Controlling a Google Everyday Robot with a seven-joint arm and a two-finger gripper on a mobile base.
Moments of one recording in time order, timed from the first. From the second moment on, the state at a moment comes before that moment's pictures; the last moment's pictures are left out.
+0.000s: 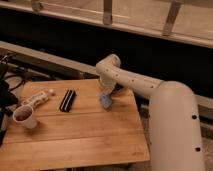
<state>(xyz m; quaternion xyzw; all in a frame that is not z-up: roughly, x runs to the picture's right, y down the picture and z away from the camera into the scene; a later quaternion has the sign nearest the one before) 0.018 0.027 0.914 -0.22 0.14 0.53 0.80</state>
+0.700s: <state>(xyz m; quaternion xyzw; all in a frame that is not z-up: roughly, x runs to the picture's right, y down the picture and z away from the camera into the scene) 0.027 0.065 0.881 -0.22 0.15 0.52 0.81</state>
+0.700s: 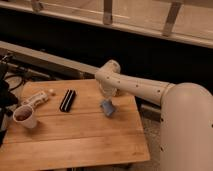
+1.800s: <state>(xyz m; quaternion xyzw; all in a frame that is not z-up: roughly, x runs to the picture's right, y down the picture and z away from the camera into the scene) -0.012 0.068 0.880 -0.23 0.16 0.47 0.84</state>
